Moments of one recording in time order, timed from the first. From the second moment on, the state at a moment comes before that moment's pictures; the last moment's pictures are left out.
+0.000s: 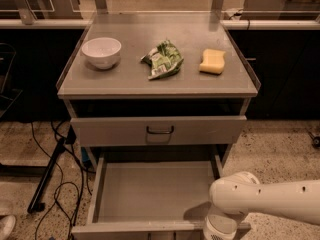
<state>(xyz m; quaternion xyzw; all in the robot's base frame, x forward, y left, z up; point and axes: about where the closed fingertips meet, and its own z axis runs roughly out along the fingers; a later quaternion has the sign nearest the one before) 0.299 -0.150 0.465 0.54 -0.83 -0.14 0.07</state>
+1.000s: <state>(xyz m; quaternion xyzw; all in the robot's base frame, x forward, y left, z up) 0.328 -0.141 0.426 0.50 -0.85 -0.15 0.06</state>
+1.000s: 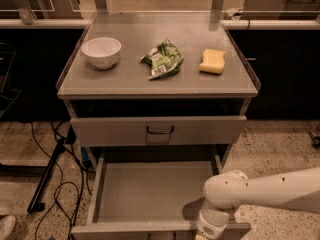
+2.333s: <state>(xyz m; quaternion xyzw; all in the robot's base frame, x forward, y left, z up) 0.339 -0.137 0.416 0.50 -0.85 -0.15 0.06</state>
